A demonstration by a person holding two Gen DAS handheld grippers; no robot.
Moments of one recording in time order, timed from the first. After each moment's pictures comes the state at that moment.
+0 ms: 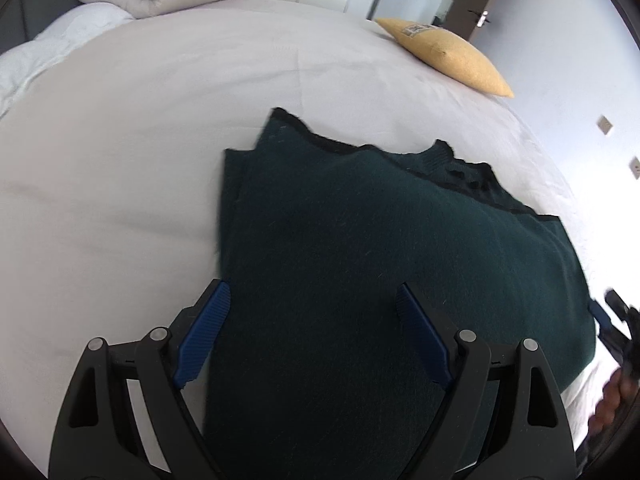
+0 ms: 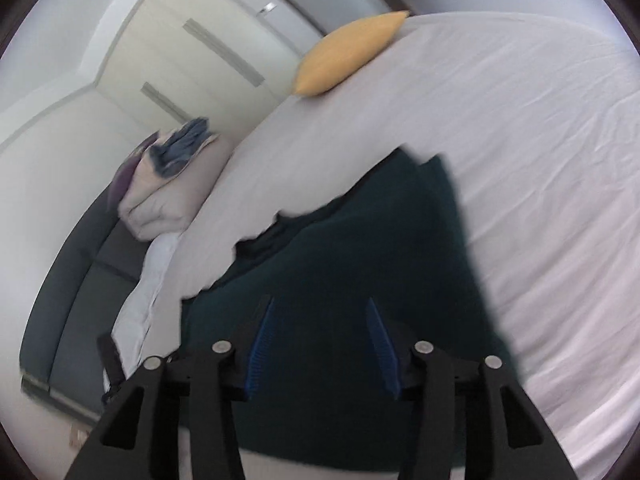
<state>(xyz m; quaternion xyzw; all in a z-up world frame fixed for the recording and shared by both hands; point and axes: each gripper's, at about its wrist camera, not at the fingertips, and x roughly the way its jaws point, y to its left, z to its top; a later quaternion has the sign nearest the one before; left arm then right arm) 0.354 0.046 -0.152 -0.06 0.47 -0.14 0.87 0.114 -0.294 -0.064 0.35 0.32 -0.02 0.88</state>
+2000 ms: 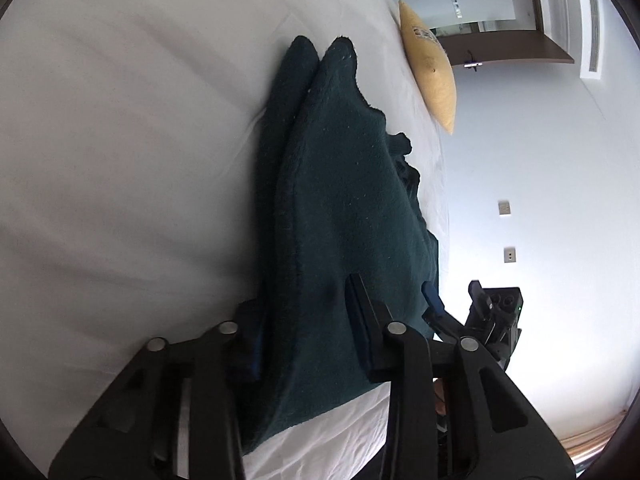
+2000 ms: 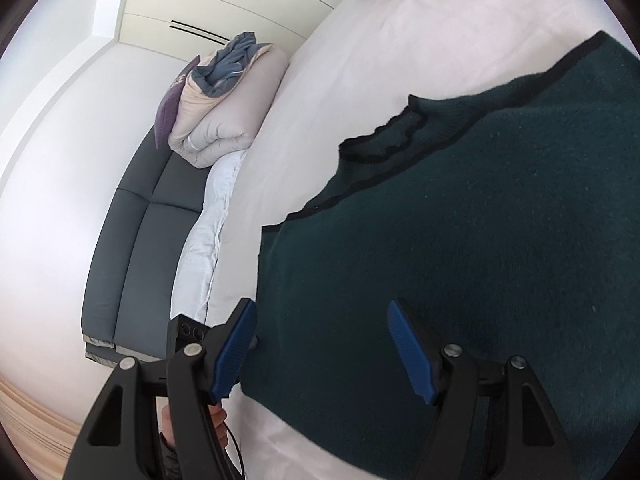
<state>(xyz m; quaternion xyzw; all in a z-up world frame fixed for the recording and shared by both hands) 0.367 0.147 -0.199 -0.37 0.58 -0.29 0.66 0.234 -0.203 -0.093 0.42 0.41 0.13 0.80</state>
